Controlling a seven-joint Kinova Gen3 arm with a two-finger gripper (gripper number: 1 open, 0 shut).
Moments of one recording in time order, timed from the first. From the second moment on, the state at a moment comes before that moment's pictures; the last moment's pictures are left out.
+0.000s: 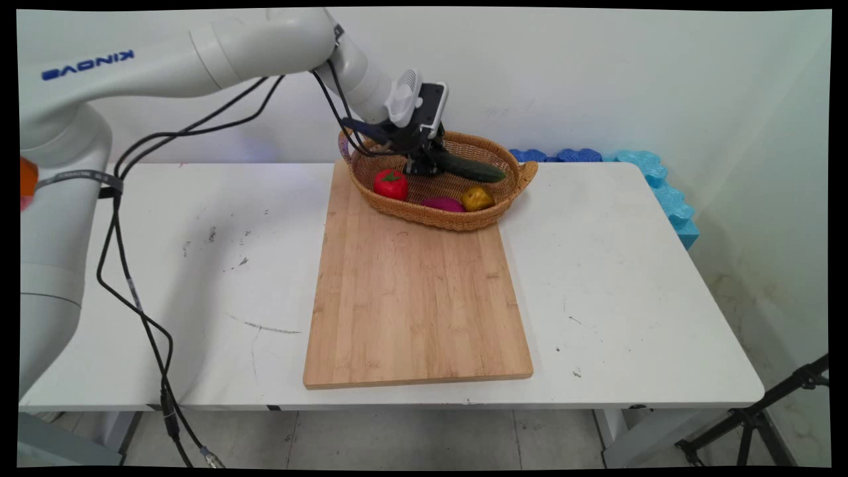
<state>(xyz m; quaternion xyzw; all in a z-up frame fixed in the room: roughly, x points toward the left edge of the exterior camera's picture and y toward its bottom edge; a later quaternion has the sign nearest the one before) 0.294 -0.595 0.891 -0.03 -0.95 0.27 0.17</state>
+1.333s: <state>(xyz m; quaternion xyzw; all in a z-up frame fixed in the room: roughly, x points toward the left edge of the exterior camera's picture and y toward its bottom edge) 0.318 -0.435 0.973 0.11 -0.94 0.21 0.22</state>
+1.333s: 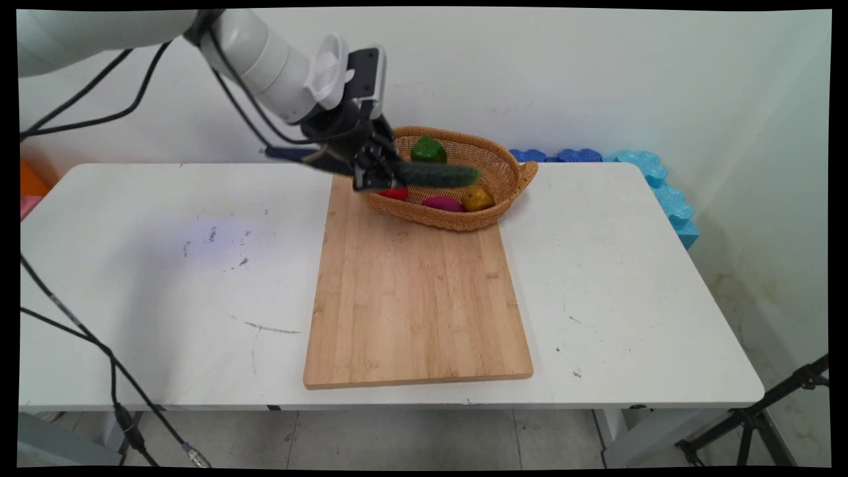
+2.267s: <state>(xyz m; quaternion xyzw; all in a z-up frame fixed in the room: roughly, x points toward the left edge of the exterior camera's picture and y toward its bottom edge) 0.294 -0.362 0.913 0.22 -0.94 0.08 0.25</state>
